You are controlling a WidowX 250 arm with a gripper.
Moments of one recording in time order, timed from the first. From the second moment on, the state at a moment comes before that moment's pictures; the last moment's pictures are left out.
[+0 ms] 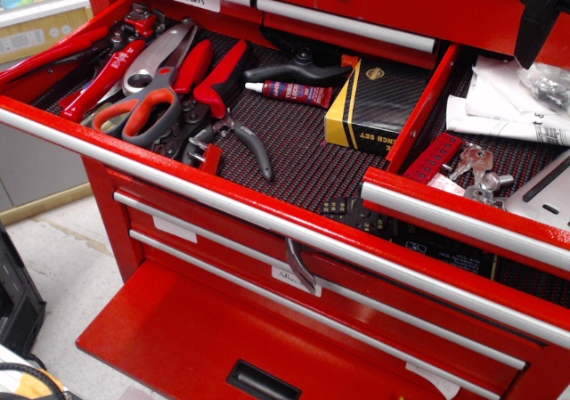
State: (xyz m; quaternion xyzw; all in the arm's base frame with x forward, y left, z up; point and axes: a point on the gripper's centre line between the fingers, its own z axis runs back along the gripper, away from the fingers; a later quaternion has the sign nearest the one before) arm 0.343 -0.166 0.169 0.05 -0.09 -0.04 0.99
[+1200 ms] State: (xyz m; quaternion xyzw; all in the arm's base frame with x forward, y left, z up) arm 0.363 -0.049 0.141 0.09 -0.03 0.38 0.92
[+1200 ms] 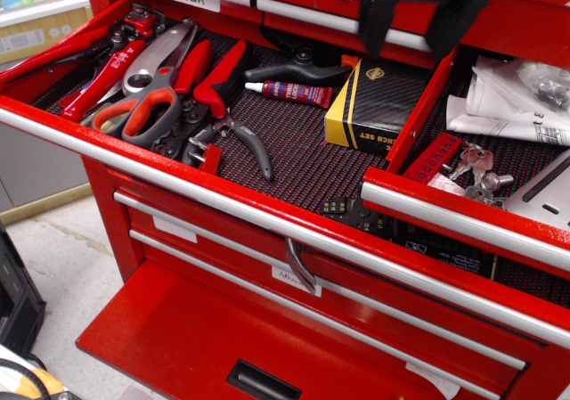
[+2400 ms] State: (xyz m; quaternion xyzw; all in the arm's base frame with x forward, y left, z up) arm 0.382 0.004 0.125 -0.01 -0.14 0.68 0.72
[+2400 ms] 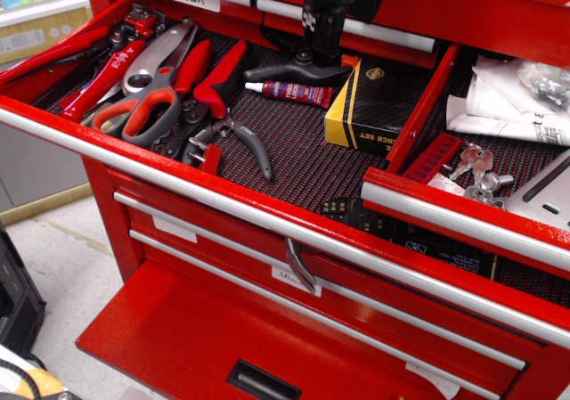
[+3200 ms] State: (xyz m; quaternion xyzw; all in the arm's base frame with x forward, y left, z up) arm 0.386 0.056 0.057 -0.01 -0.17 0.70 0.69
